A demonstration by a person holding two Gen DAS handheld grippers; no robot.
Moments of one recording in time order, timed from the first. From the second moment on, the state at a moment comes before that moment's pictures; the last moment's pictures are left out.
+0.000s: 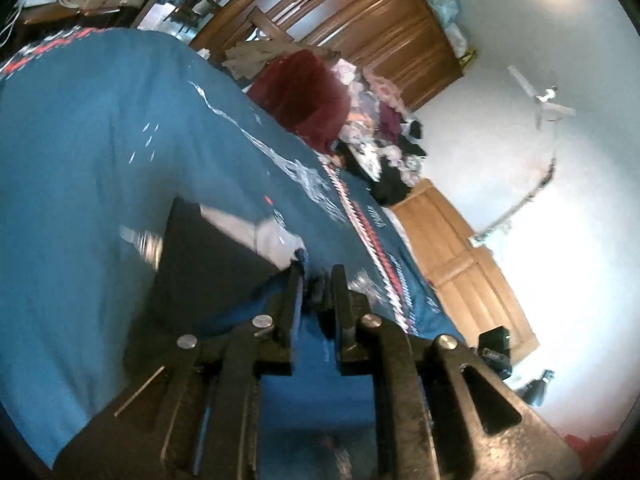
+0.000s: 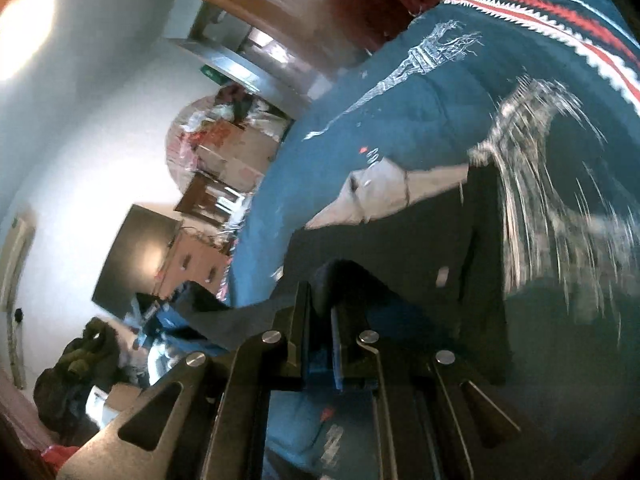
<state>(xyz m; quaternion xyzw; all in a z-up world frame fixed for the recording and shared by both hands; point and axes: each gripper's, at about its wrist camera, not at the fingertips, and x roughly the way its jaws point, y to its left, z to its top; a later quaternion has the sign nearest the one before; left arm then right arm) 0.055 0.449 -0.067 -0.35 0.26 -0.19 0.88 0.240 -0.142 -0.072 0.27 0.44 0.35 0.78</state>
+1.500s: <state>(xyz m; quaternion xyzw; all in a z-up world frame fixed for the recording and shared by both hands) 0.166 0.392 -0.197 -0.05 0.43 -0.06 0.90 0.402 -0.095 -0.197 0.04 0.46 0.12 0.88</state>
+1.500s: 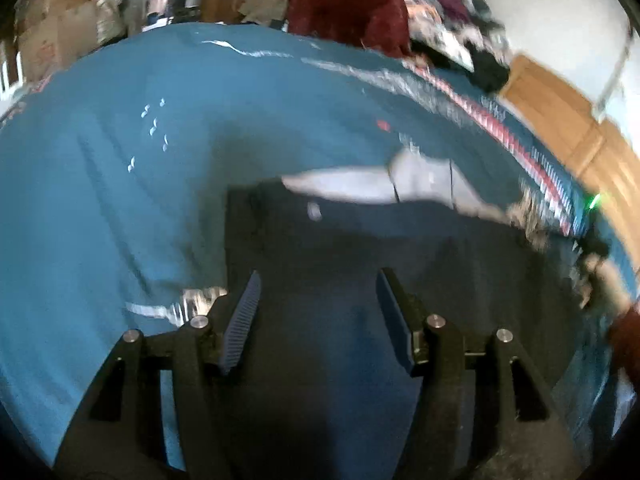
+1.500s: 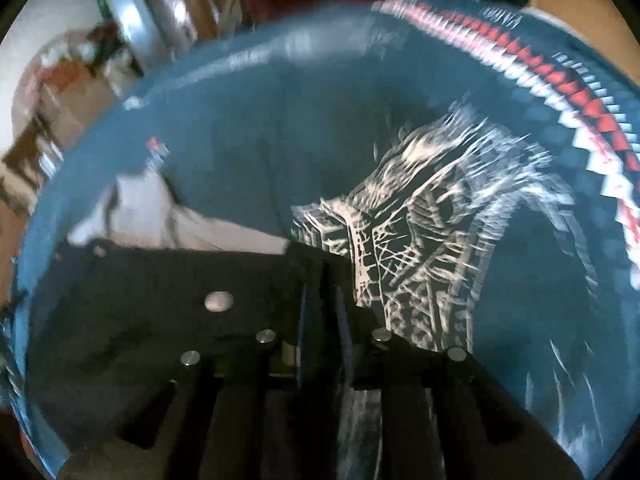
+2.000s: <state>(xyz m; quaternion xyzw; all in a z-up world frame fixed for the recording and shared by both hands) 0.099 0.299 -0.181 -0.16 0.37 -0.21 0.89 0.198 0.094 -0.192 -0.06 0.38 0.27 0.88</state>
